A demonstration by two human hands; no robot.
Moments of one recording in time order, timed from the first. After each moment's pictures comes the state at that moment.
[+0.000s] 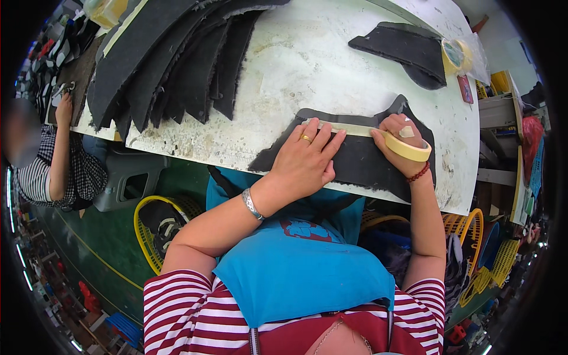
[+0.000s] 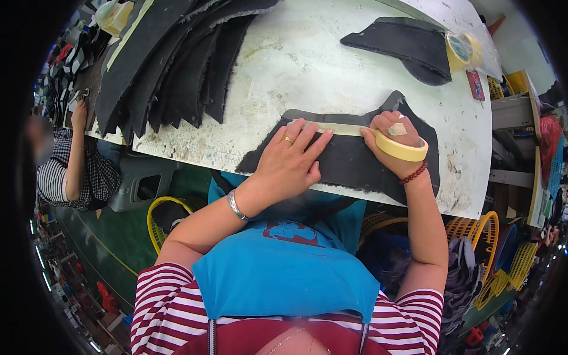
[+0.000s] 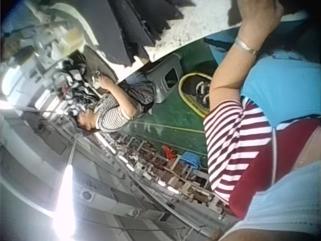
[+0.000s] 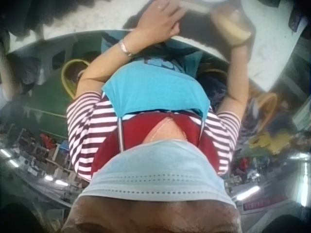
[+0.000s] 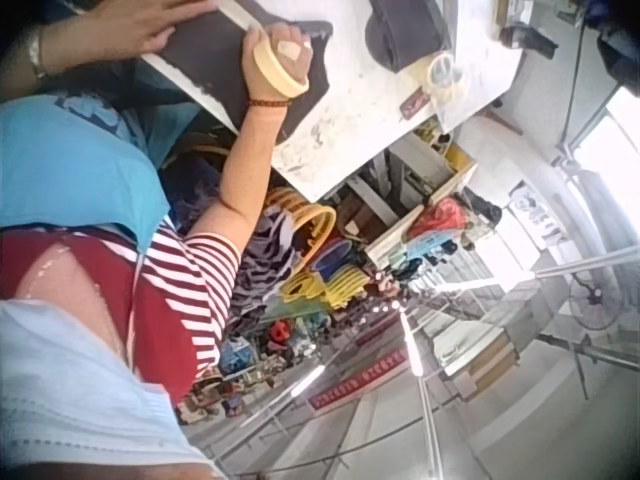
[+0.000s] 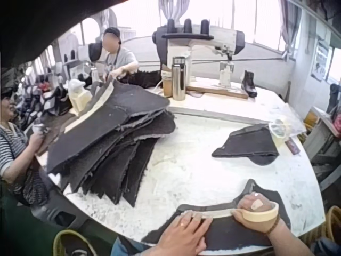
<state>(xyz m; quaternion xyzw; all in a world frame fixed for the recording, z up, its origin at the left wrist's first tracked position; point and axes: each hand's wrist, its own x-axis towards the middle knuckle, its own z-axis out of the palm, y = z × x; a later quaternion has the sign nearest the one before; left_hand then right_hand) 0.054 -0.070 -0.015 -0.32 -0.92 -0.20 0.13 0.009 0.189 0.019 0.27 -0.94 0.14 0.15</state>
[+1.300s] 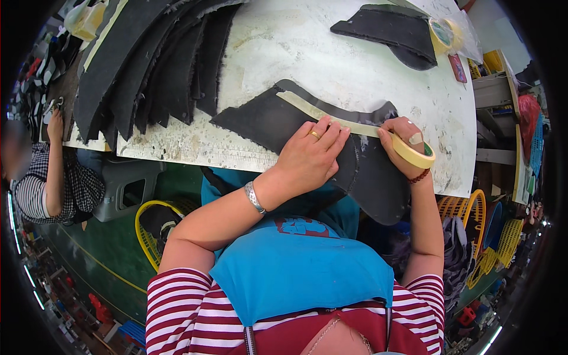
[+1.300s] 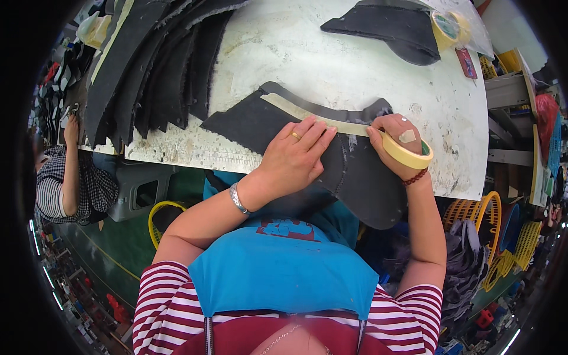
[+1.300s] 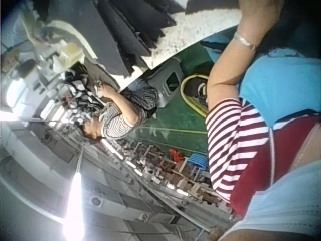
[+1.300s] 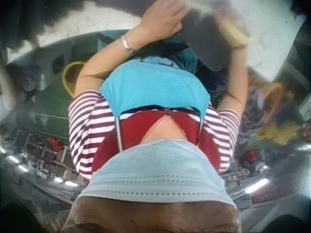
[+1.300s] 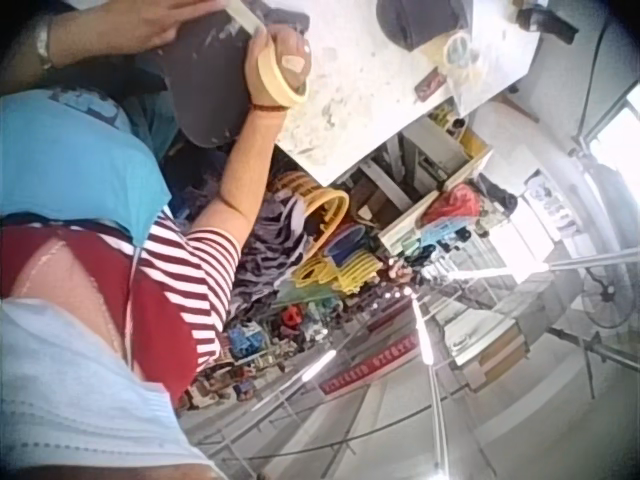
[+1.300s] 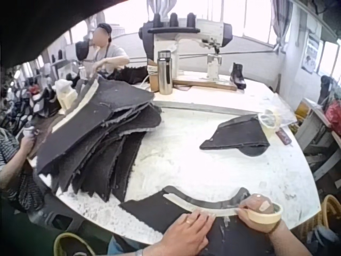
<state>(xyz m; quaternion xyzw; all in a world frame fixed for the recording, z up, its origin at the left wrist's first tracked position) 0.053 -0.047 -0.022 -0.39 -0.88 -0.25 0.13 0.042 0.215 0.012 0.20 -0.93 0.28 0.14</state>
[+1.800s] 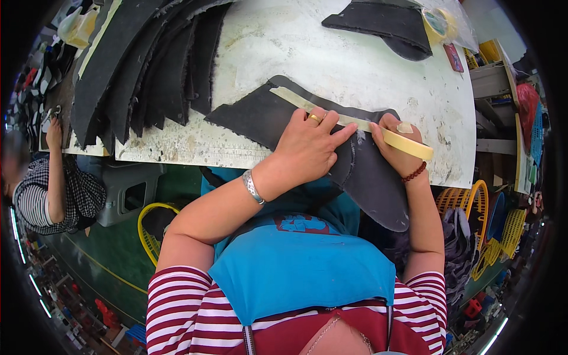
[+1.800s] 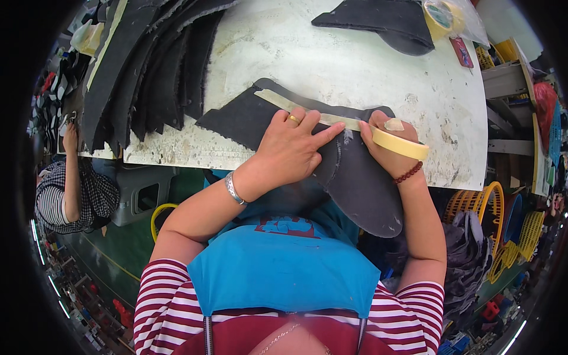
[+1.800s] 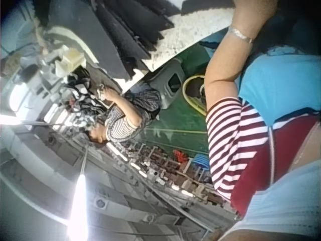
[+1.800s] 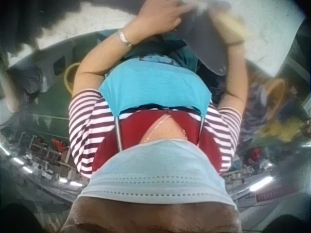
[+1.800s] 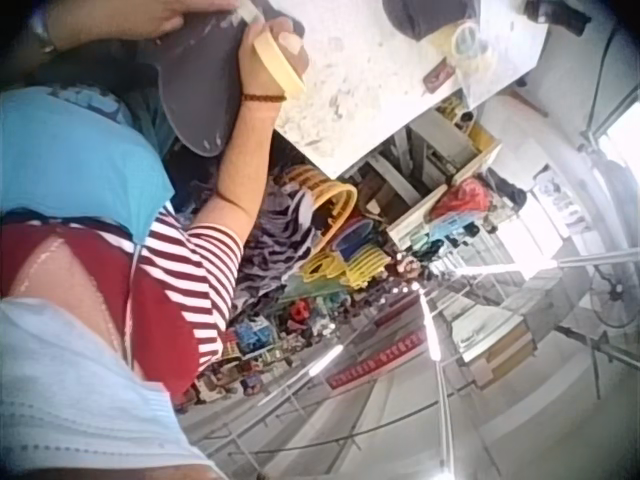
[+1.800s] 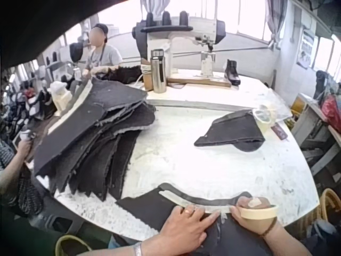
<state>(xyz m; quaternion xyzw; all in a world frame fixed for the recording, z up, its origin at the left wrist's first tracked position) 0.041 -0.044 0.000 -0.41 -0.89 -0.18 0.09 0.054 0.204 0.009 0.14 -0.98 0.10 0.13</state>
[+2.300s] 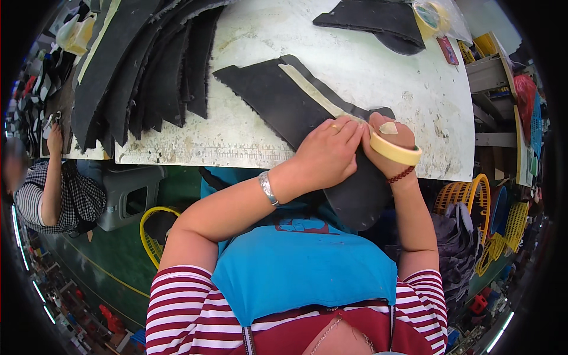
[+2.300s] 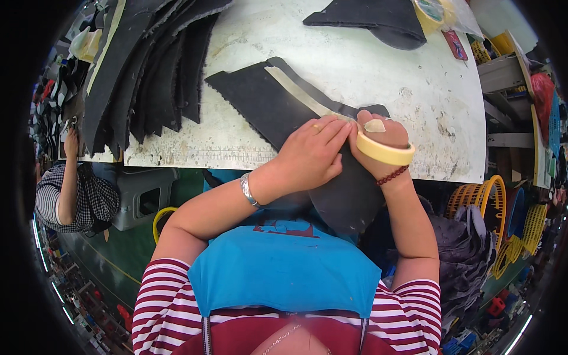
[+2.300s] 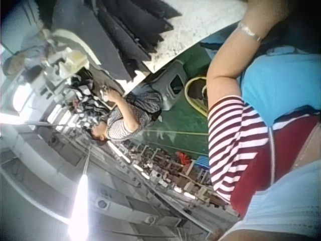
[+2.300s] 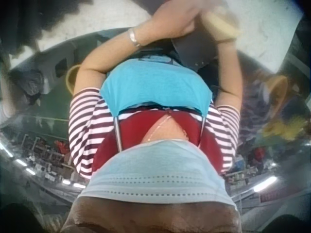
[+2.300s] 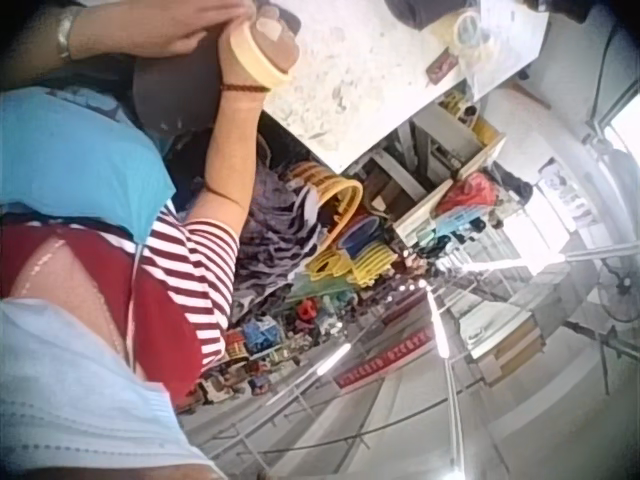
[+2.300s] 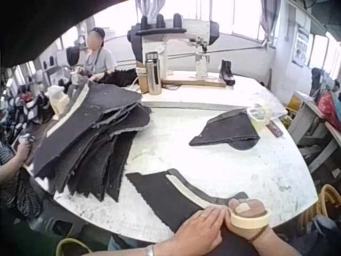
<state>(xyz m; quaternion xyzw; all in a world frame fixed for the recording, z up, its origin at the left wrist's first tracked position) 0.055 -0.007 -0.011 -0.43 -0.84 -0.33 0.08 0.065 0.185 0.004 0.14 -0.97 0.04 0.18</state>
